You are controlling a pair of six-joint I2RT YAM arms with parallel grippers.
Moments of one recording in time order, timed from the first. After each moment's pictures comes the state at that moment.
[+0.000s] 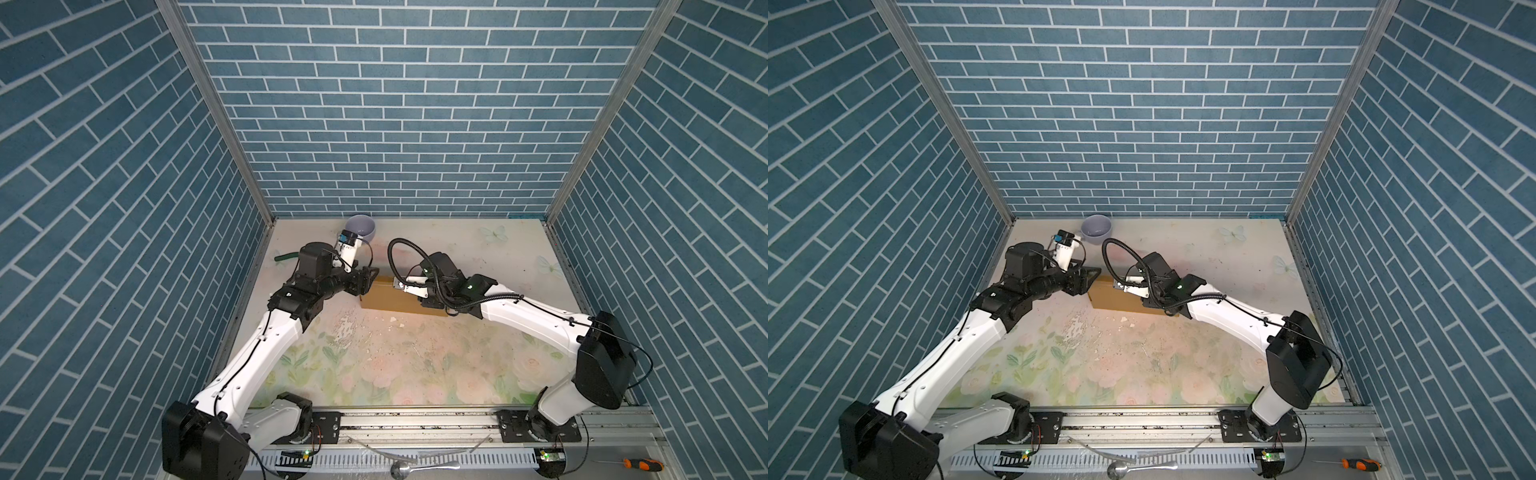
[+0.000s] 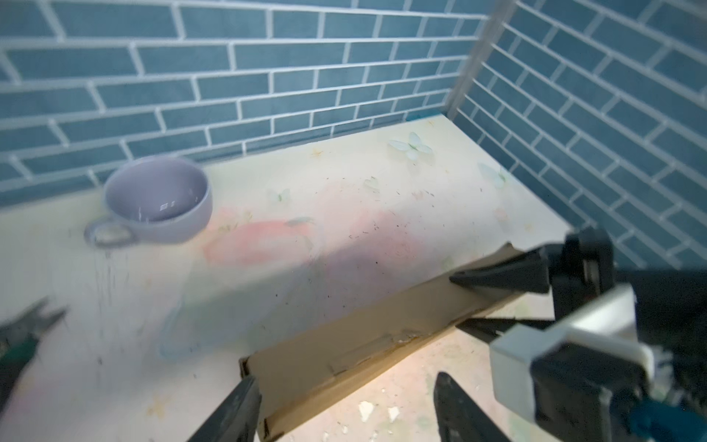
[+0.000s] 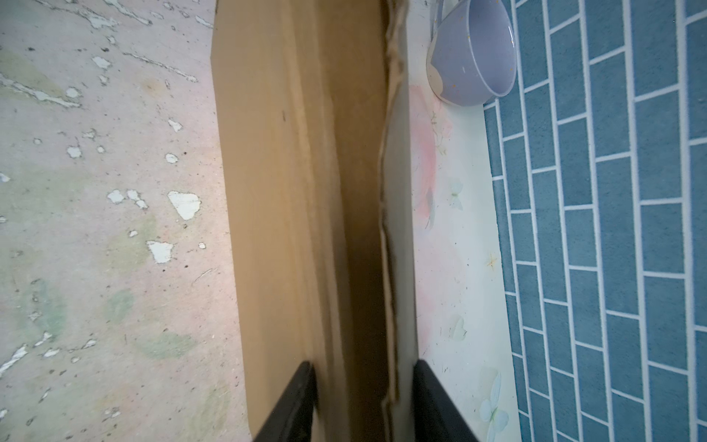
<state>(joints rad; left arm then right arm) -0.36 1.13 0.96 -0.34 0.33 0.04 0.88 1.59 1.22 -0.44 0.19 -0.79</state>
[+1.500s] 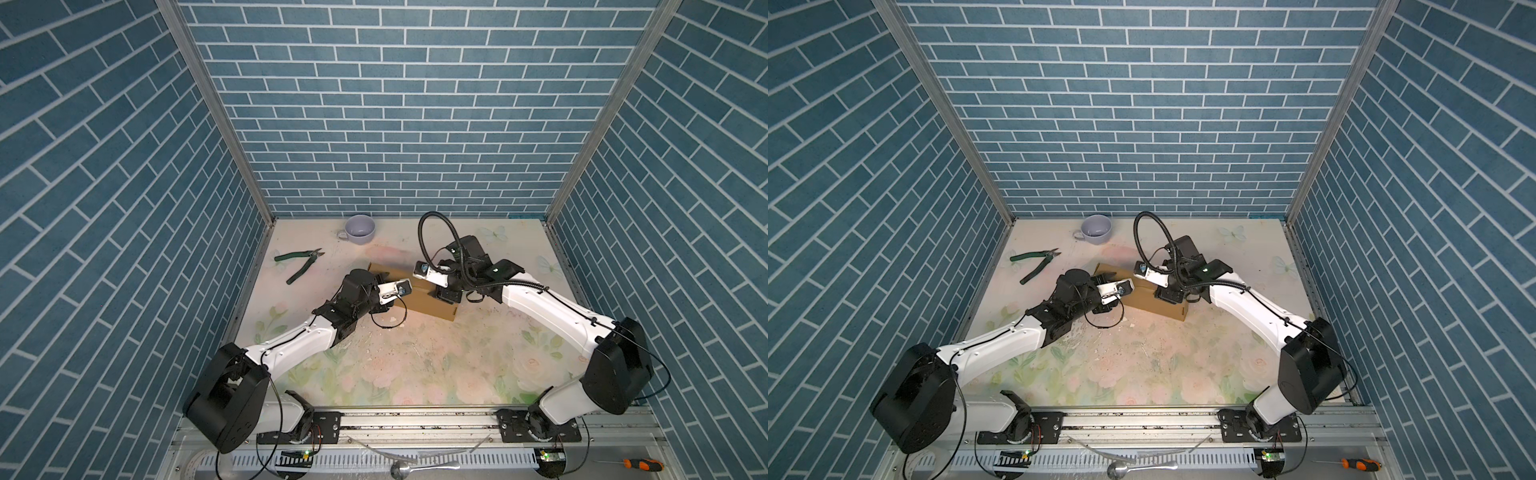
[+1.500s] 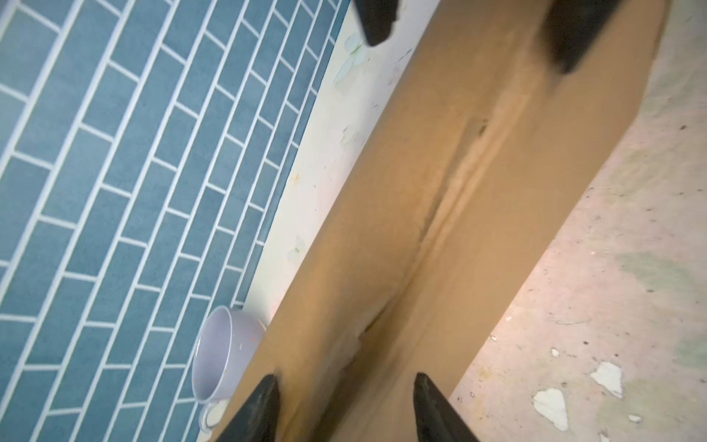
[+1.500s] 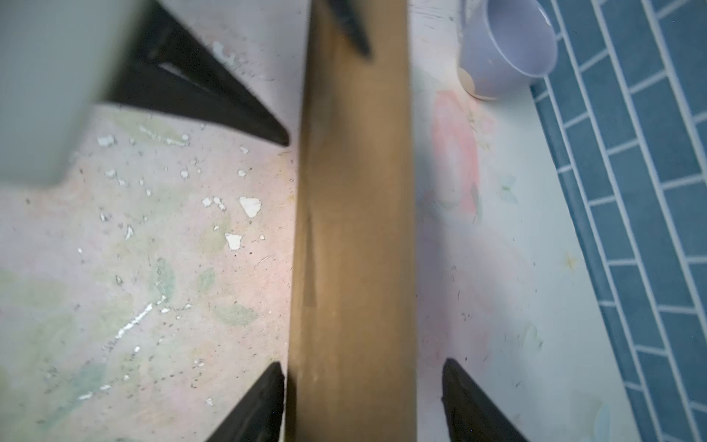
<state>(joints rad) -0.61 1.34 0.69 0.15 0.04 0.89 0.67 1.50 1.25 -0.57 -0.22 -0.65</state>
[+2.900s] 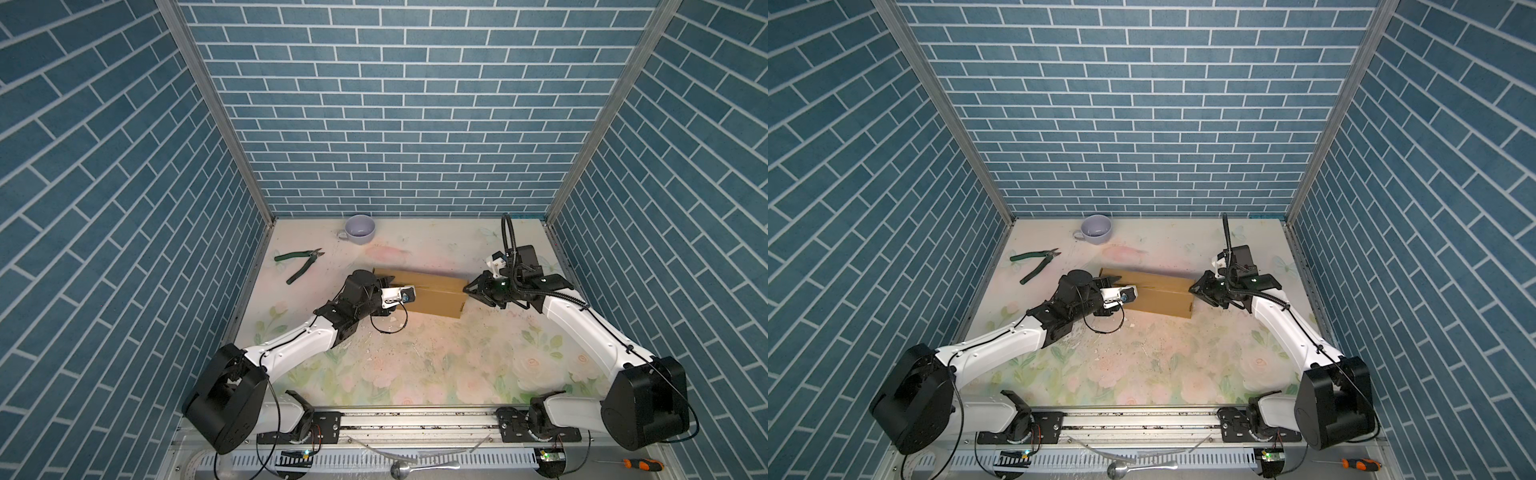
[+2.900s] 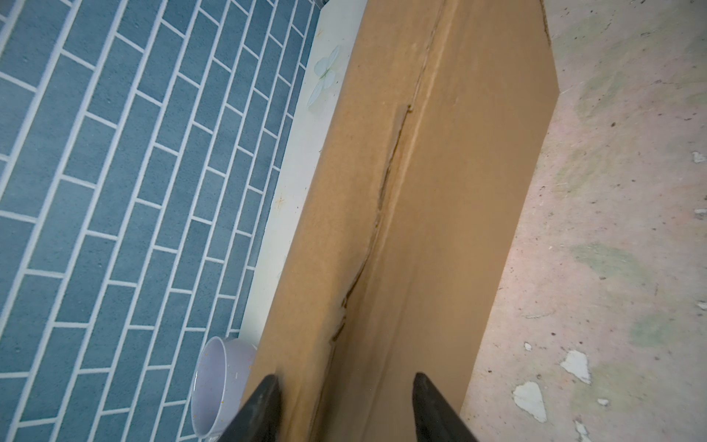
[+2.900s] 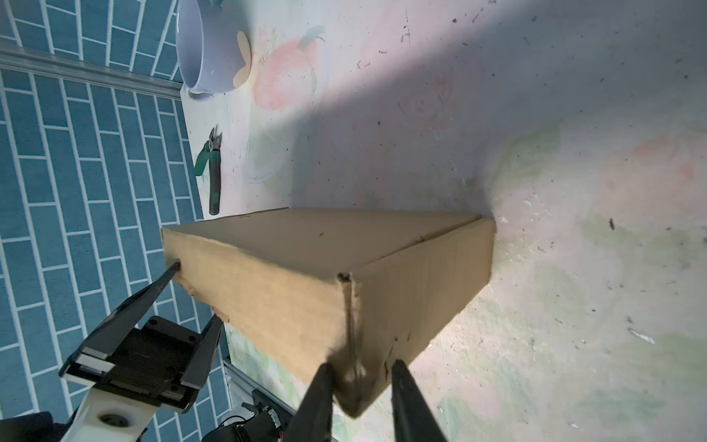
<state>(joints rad) -0.62 1.33 0.70 0.12 0.08 0.95 0.31 1.30 0.98 -0.61 -0.51 0.71</state>
